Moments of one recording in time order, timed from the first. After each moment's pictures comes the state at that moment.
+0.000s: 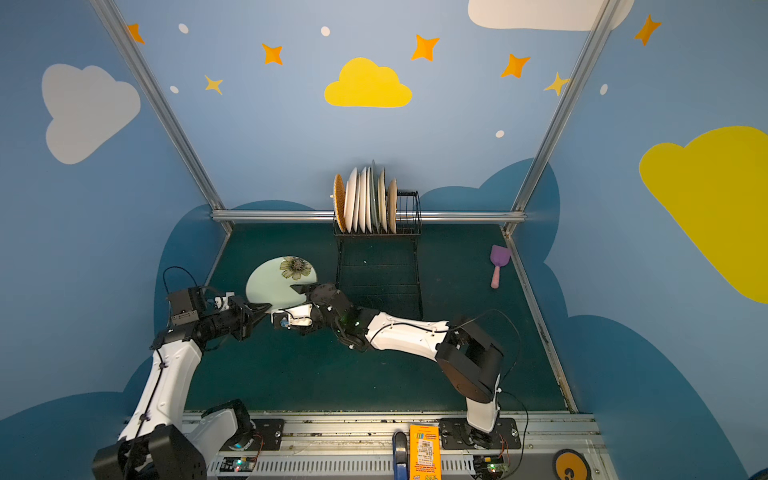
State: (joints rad) left arm 0.35 0.99 0.69 -0.56 0.89 -0.99; right arm 1.14 1.85 1.29 0.24 0.04 -0.92
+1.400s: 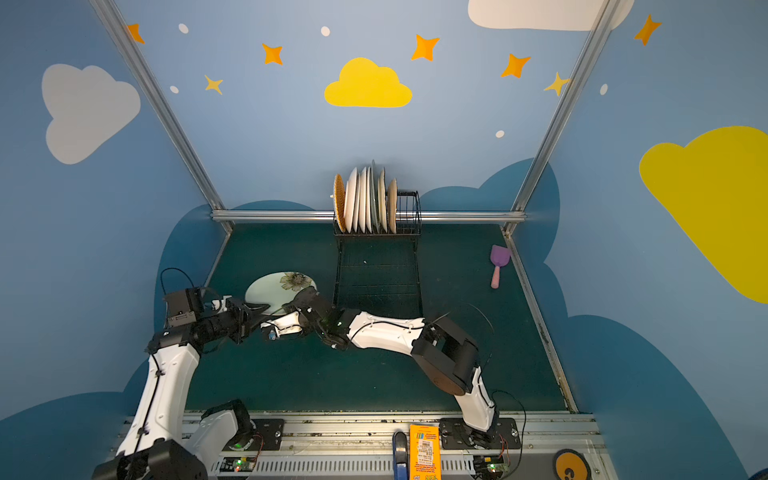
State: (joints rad) left arm 0.35 0.95 0.74 -0.67 0.86 -1.00; right arm 1.17 2.00 1.44 0.13 0.09 -1.10
